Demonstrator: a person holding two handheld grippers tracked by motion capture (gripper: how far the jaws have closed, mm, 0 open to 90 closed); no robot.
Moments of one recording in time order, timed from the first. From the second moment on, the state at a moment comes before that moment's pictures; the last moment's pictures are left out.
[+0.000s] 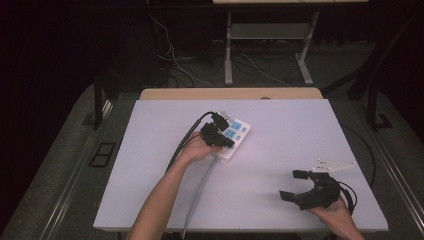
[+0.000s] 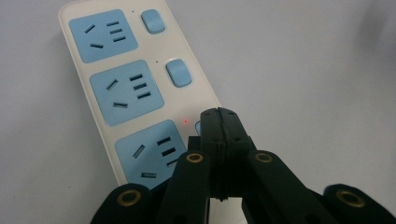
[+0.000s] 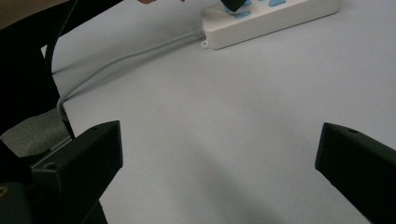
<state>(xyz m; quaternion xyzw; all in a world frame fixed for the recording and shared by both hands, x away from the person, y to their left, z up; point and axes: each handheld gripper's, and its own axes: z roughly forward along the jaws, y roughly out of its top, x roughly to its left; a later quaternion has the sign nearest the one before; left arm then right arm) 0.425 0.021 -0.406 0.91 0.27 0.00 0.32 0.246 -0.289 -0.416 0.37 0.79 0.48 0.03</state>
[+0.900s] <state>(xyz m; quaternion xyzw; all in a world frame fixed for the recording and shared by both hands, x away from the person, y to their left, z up) 0.433 0.020 -0.412 0.90 0.29 -0.01 0.33 0.246 -0.287 -0.417 0.37 0.80 0.47 0.03</state>
